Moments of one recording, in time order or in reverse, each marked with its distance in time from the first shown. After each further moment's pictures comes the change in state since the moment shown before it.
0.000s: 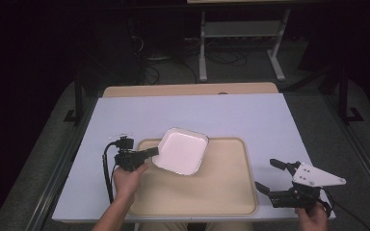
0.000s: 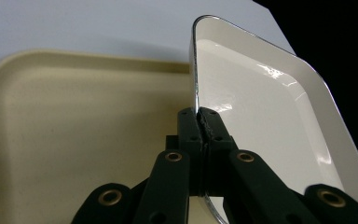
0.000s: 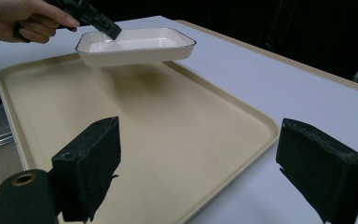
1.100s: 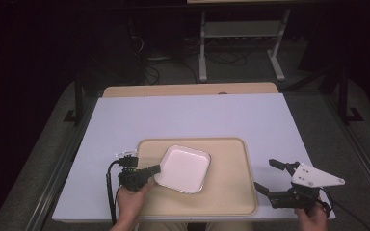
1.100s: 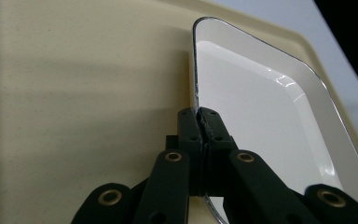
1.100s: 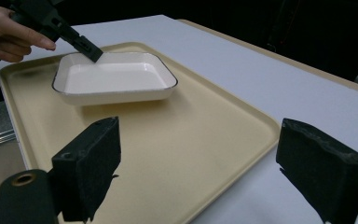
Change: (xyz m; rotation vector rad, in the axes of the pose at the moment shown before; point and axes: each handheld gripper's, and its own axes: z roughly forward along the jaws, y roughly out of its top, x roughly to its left) left arm -0.016 -0.047 -0.004 0.044 0.118 -0.010; right arm 0.002 0.001 0.001 0.002 0.006 -0.009
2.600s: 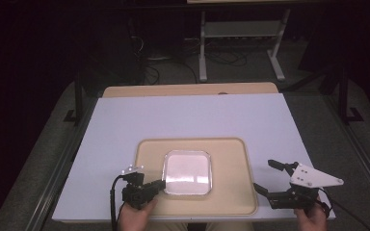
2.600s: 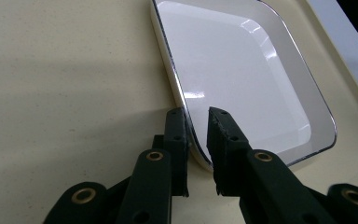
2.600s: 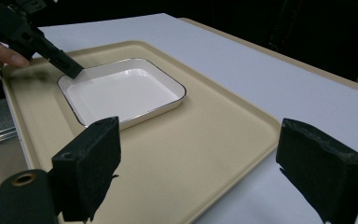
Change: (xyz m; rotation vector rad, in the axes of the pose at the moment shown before) left arm -0.019 -0.038 -0.009 0.030 -0.005 0.063; right arm 0.002 0.001 0.001 0.007 0.004 -0.008
